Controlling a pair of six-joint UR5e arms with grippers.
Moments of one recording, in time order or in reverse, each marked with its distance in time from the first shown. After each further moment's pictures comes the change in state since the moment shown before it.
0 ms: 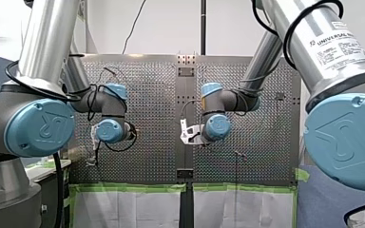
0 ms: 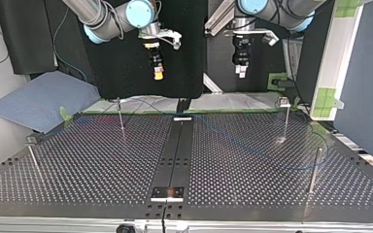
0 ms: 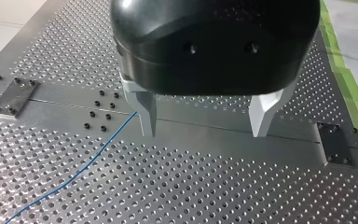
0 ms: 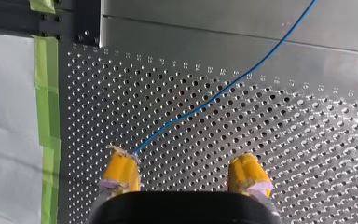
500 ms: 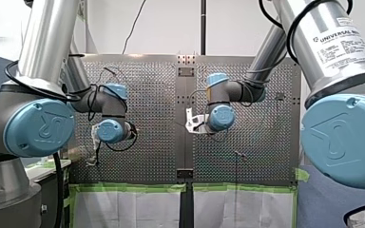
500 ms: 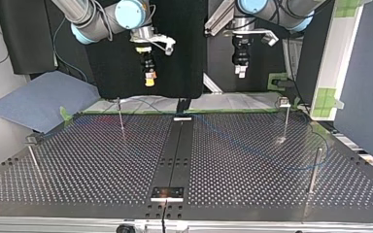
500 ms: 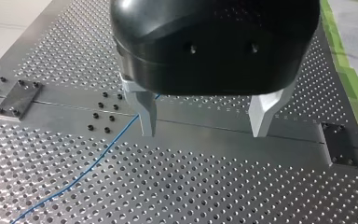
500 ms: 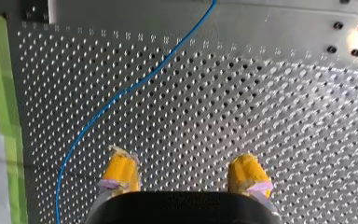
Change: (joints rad) left arm -0.004 0.000 0.000 0.010 -0.005 0.000; right arm -0.043 -0.071 0.000 0.003 -0.009 0.017
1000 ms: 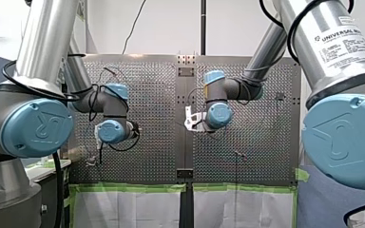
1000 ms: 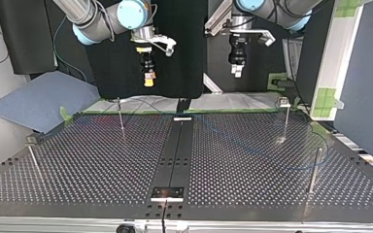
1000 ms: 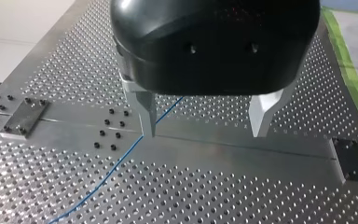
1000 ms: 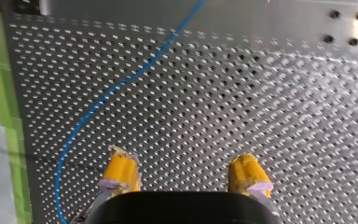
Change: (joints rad) left arm -0.025 0.000 0.000 0.031 0.007 0.000; right arm 0.013 -0.005 -0.015 0.037 0.050 0.011
